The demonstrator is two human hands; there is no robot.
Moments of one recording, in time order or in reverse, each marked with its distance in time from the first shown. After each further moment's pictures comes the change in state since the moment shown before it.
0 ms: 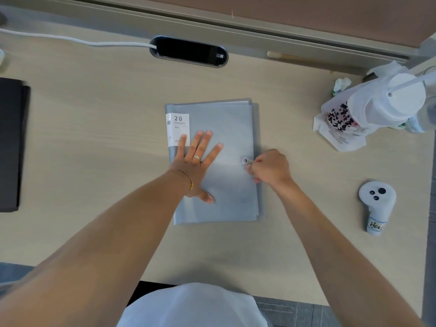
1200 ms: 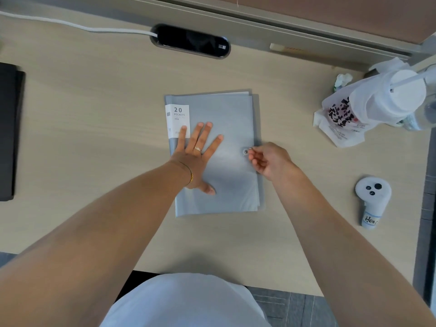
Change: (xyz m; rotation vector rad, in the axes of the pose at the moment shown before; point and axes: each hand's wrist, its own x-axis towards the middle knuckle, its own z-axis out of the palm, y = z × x) left_hand 0.003 -0.001 0.001 -0.058 0.029 0.006; right_hand 0.007 -0.013 -0.003 1.008 -0.102 0.475
